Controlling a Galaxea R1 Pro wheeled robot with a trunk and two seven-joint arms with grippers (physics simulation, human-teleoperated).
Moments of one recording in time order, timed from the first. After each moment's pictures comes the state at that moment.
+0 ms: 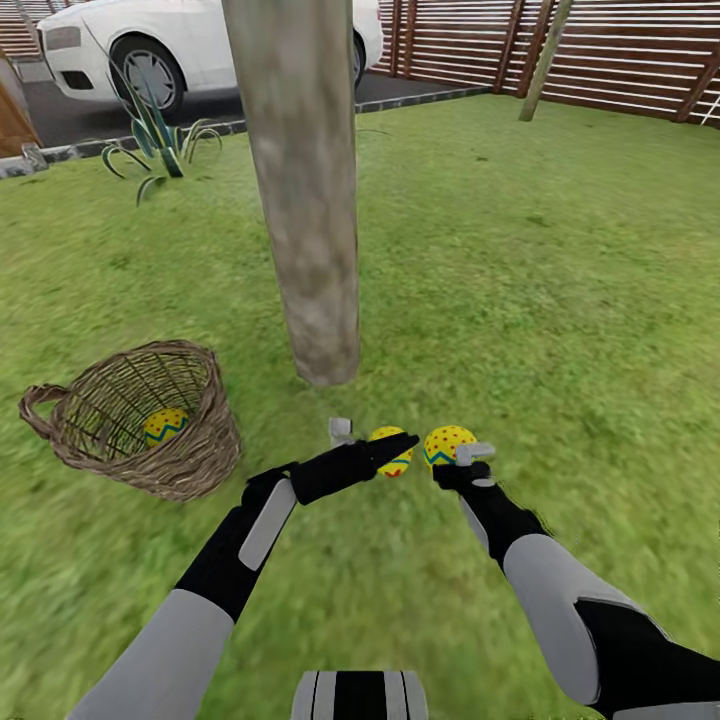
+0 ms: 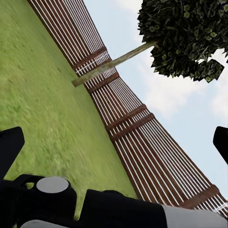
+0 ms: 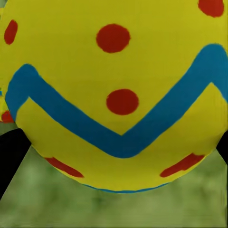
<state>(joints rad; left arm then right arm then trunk) -0.70 -0.14 -0.25 -1.06 0.68 0.51 -0.95 -0.94 0.08 -0.16 -0.34 0.28 0.10 -0.07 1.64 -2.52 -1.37</state>
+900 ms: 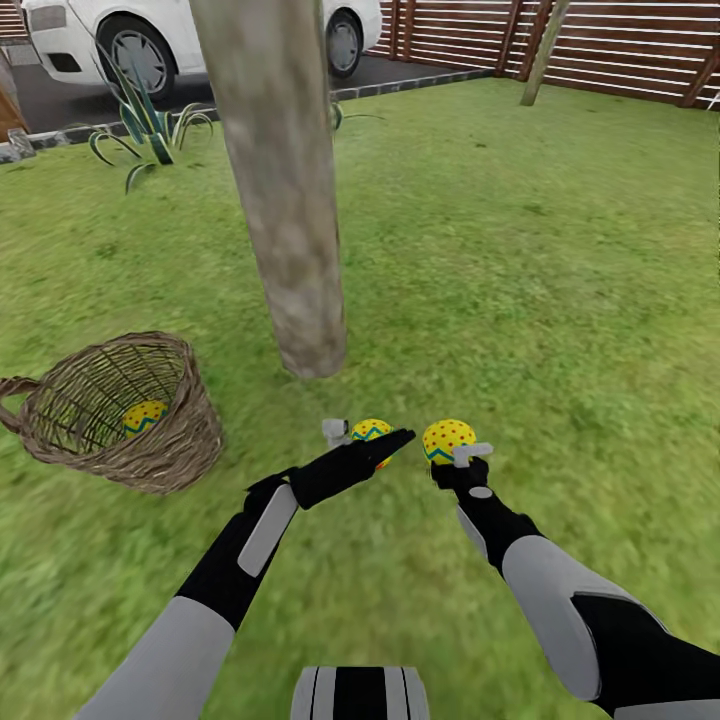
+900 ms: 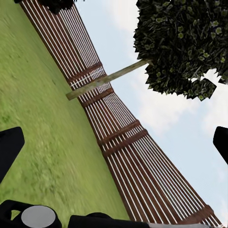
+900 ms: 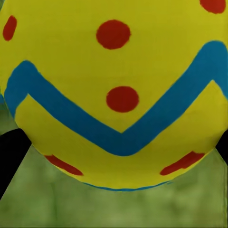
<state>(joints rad) -0.68 -0.14 -0.26 -1.06 0.76 0.46 -0.95 -0.95 0.07 -0.11 -0.25 0.28 -0.08 -0.12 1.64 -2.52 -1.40</state>
